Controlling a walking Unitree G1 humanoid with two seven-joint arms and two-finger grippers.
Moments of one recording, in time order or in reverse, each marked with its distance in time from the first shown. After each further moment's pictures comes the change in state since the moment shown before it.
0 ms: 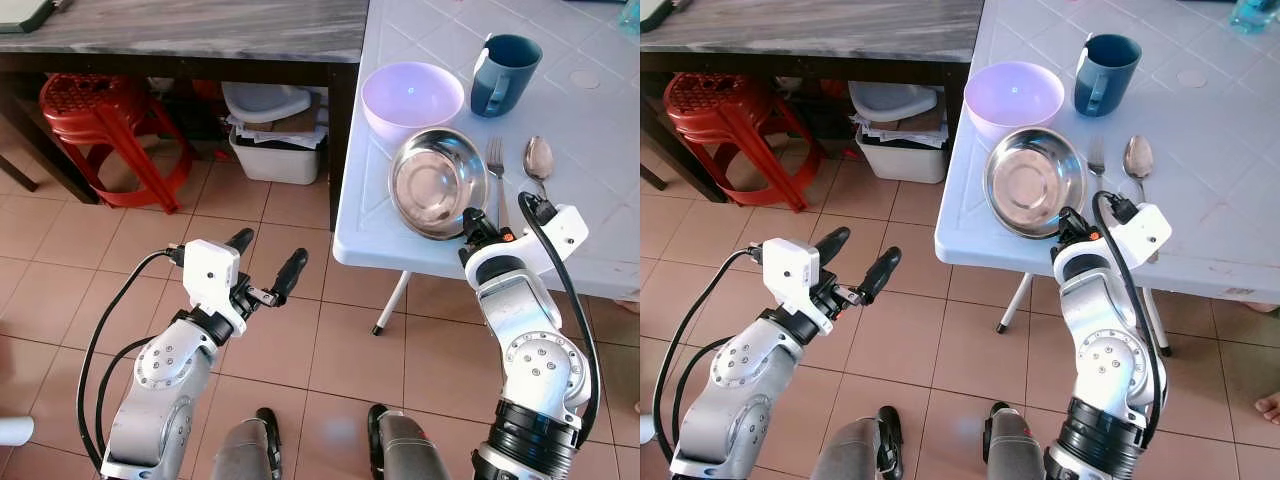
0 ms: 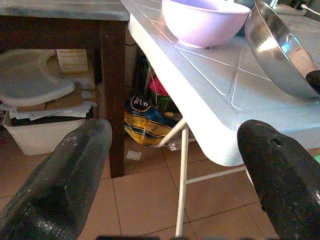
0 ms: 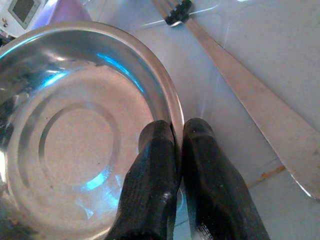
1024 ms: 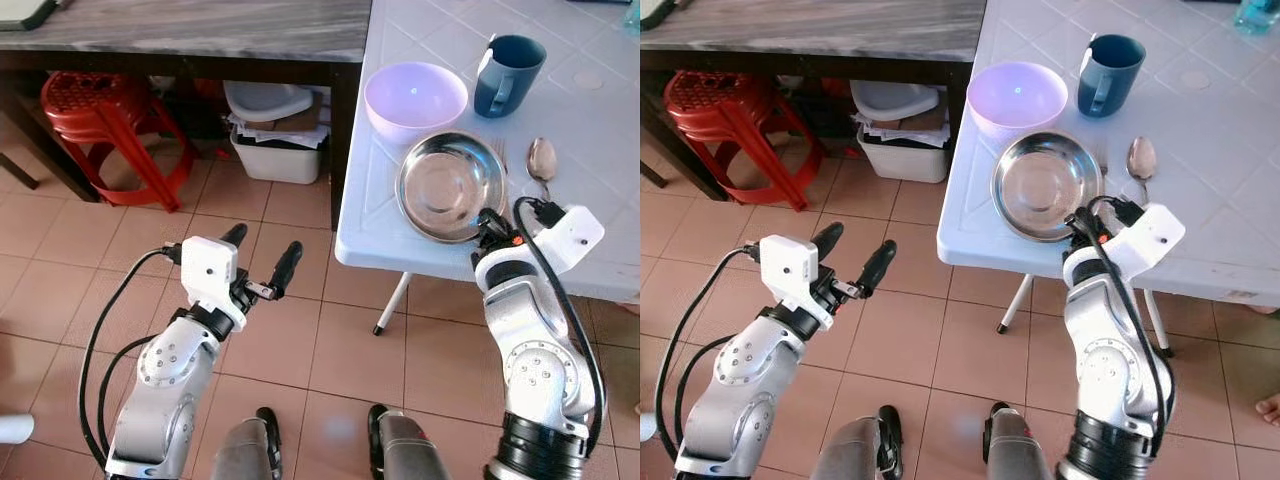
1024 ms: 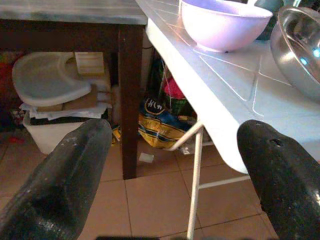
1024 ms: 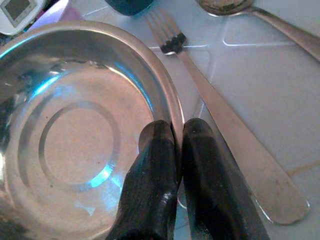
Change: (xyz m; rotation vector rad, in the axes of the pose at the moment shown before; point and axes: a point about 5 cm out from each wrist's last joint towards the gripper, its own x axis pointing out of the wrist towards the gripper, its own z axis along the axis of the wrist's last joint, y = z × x) left arm 0.003 0.001 0.000 0.005 -0.011 0.060; right arm -0.004 -0.008 0.007 -0.165 -0.107 -0.033
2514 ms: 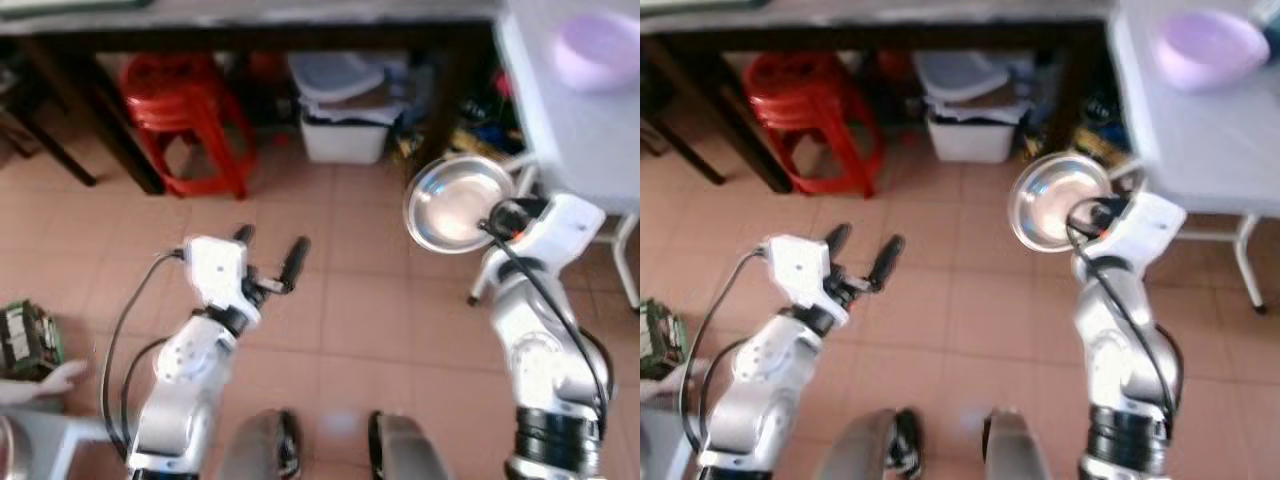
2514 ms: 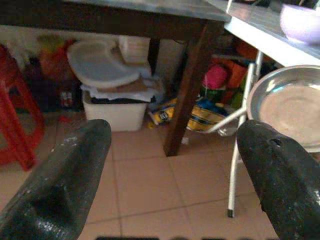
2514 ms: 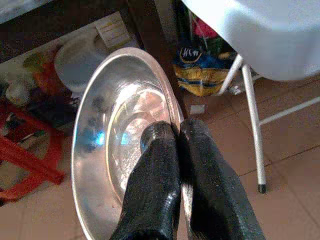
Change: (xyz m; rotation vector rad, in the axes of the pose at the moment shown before) left arm 0.012 -0.006 -0.003 -0.055 -0.033 0.045; right arm 0.016 -0.006 0.006 -0.277 -0.075 0.007
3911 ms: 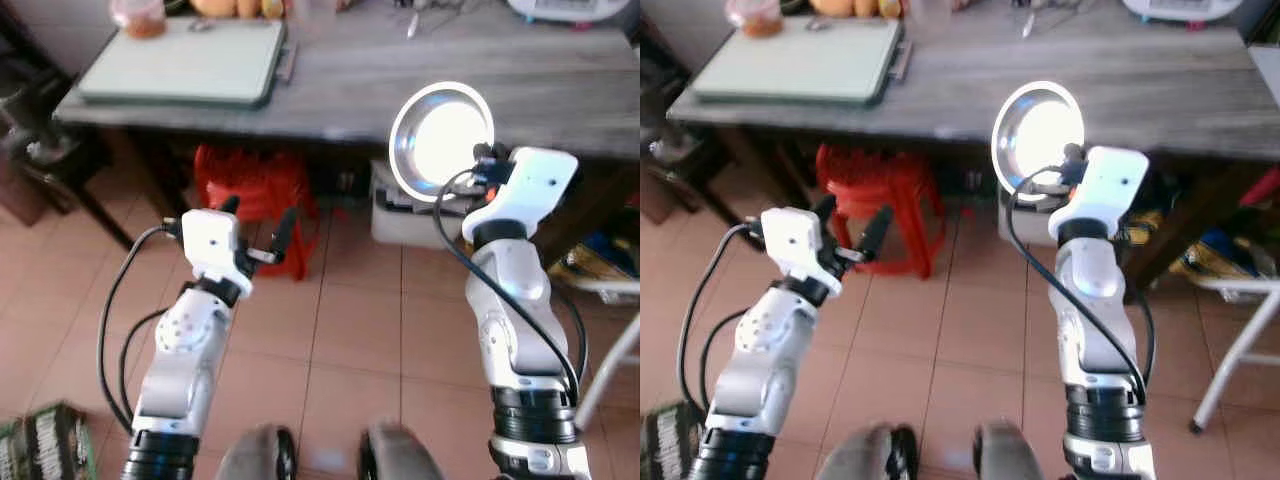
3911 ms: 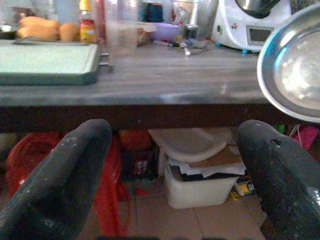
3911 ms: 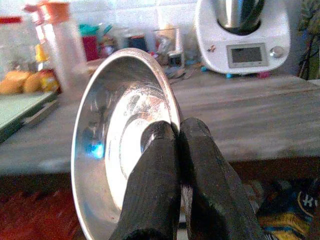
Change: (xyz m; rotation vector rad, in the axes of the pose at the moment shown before) left arm 0.023 0.006 0.008 0.062 -0.084 0.028; right arm 0.003 0.047 0.031 -0.218 -0.325 0.179
